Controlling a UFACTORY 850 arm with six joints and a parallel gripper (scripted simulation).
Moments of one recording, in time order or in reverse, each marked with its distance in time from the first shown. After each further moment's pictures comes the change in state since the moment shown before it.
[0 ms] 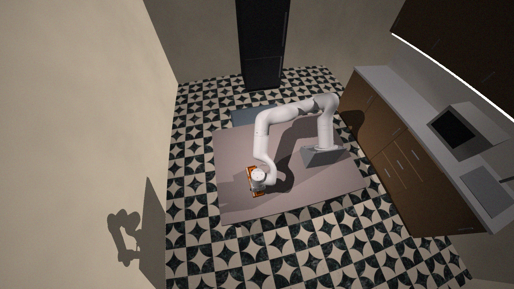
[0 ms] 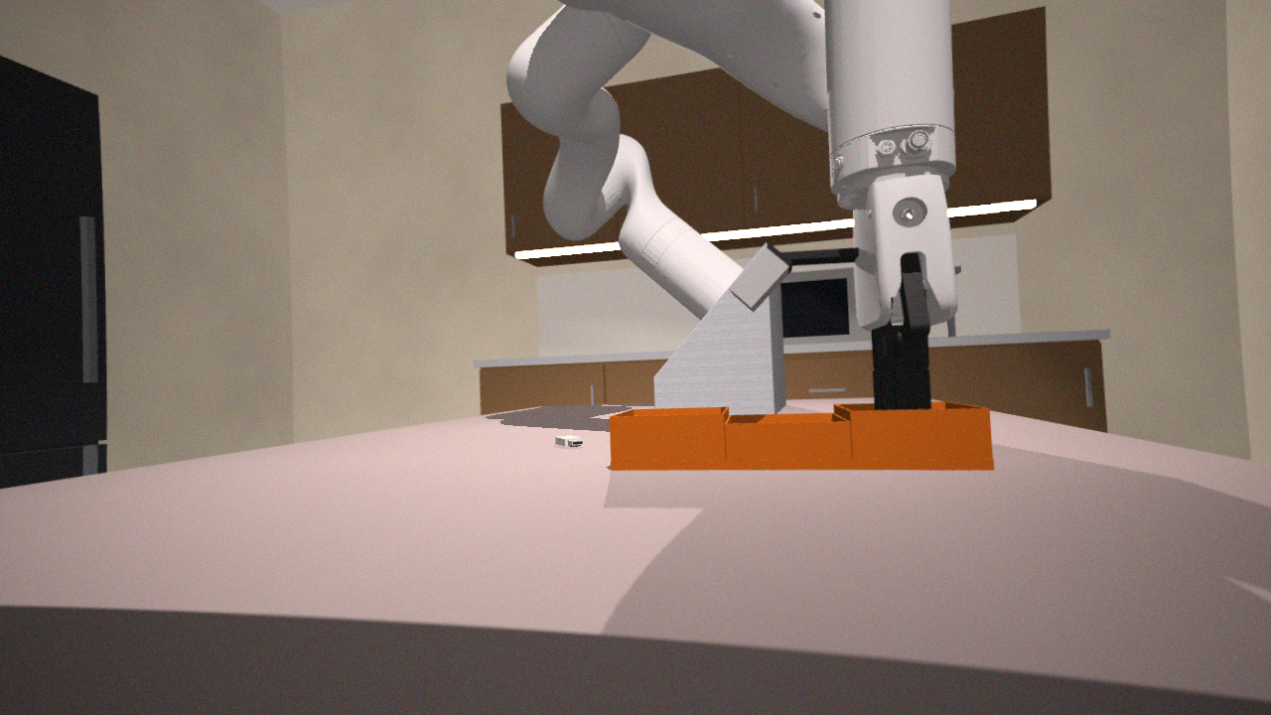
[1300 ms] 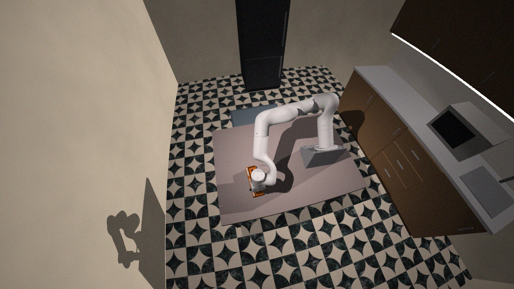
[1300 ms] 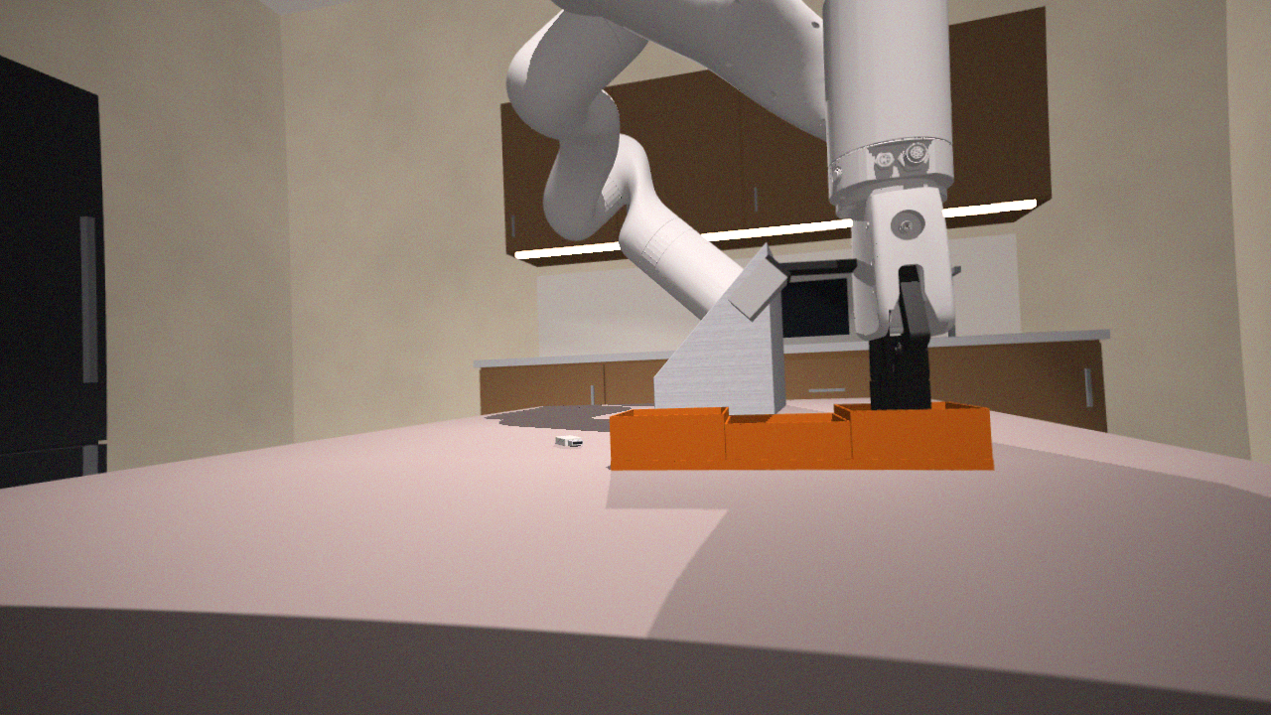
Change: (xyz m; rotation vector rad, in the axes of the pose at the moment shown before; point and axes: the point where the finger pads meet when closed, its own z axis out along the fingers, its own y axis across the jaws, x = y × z) arm 0.001 0.001 0.008 0.000 0.000 0.000
